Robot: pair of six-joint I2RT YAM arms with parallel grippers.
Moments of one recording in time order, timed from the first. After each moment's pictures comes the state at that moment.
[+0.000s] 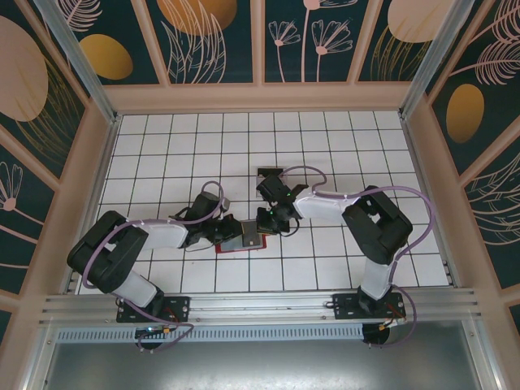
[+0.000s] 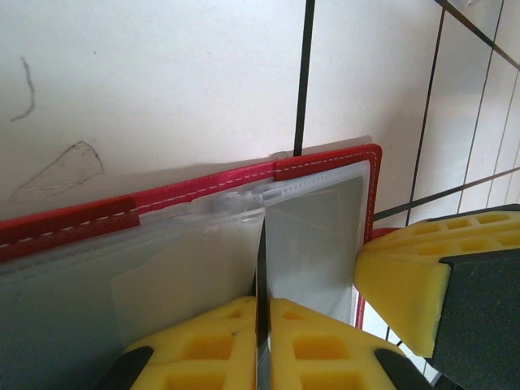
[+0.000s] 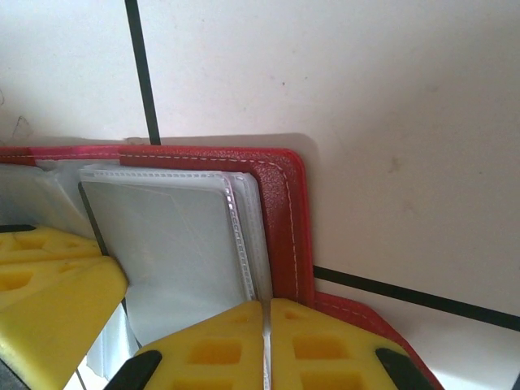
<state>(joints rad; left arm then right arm) -0.59 1.55 0.50 0.17 0.46 -0.93 0.82 1.82 1.05 -0.46 -0.30 0.83</state>
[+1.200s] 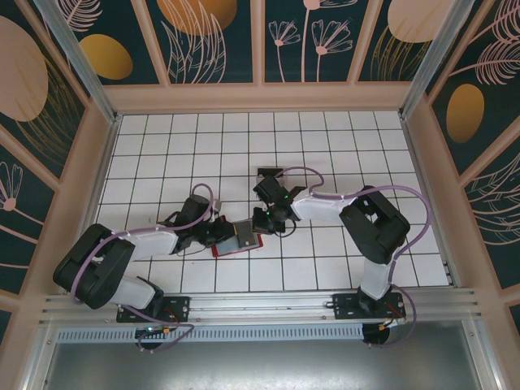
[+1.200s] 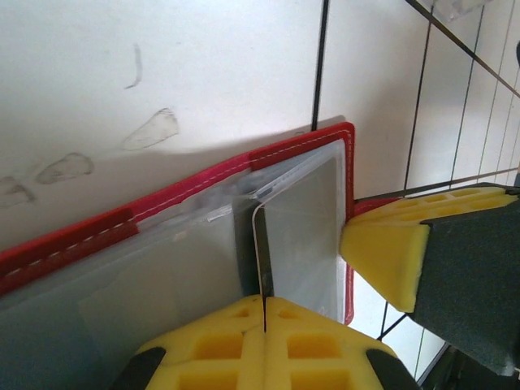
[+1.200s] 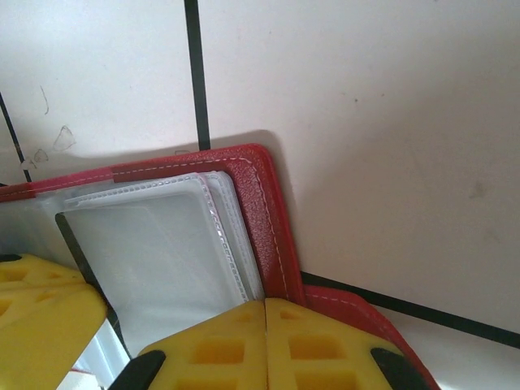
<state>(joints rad) -0.53 1.43 0.42 0.14 0.47 -0.91 0.84 1.83 1.05 -0.39 -0.30 0.85</state>
